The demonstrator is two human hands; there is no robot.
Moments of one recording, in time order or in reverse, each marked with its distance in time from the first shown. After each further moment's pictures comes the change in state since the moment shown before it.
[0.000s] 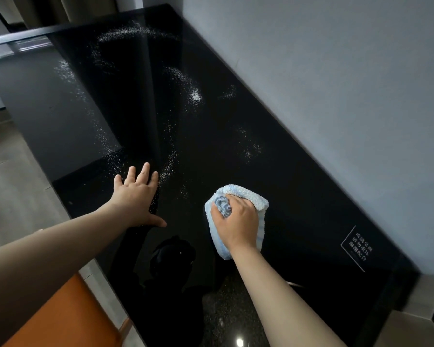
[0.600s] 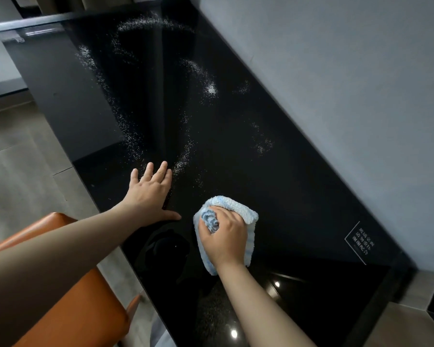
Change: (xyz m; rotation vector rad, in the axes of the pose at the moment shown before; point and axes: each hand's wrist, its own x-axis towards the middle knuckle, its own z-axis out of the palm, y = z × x) left_hand -0.030 -0.008 0.016 -0.095 0.096 0.084; right_hand -0.063 -0.050 0.015 -0.002 -0.015 -0.008
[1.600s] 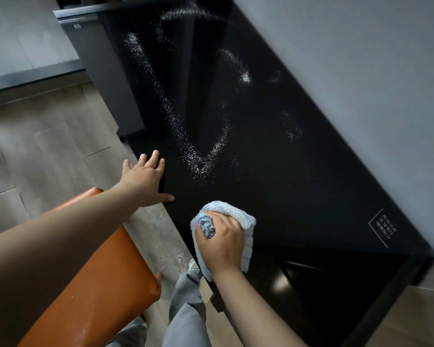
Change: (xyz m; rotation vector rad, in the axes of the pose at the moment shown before) left_hand -0.057 -0.089 0.023 0.046 -0.075 -0.111; right_hand -0.088 -0.073 0.030 -0.029 -0.082 -0.022
